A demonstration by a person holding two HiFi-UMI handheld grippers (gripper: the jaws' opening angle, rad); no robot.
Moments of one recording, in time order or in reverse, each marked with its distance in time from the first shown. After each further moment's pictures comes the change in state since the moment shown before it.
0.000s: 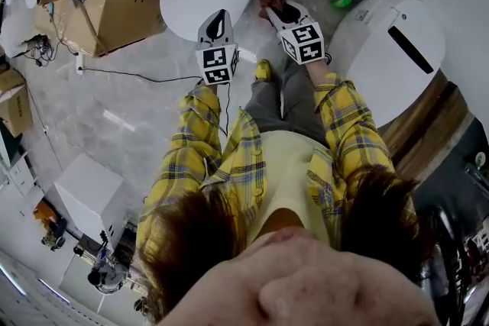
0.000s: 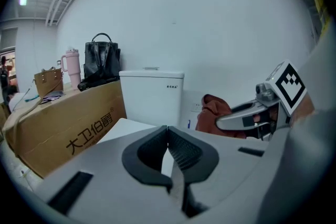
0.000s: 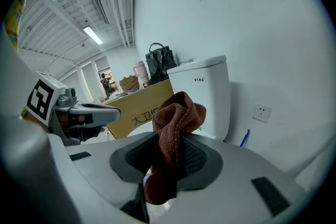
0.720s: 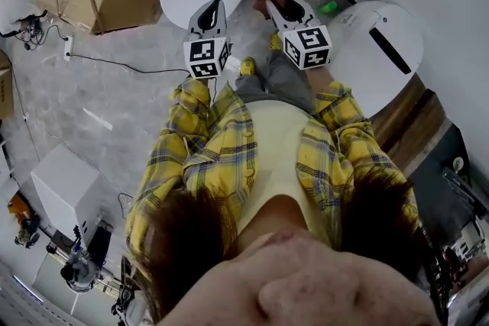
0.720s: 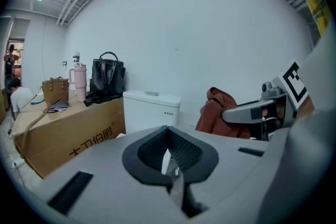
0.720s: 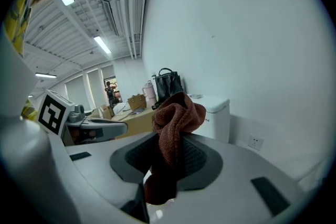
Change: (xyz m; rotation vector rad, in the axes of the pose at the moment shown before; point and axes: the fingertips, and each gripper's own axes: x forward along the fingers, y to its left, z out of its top) left arm -0.069 -0.013 0.079 -0.087 -0.129 -0.013; right arm -0.090 0.045 0.105 -0.064 -0.145 0.002
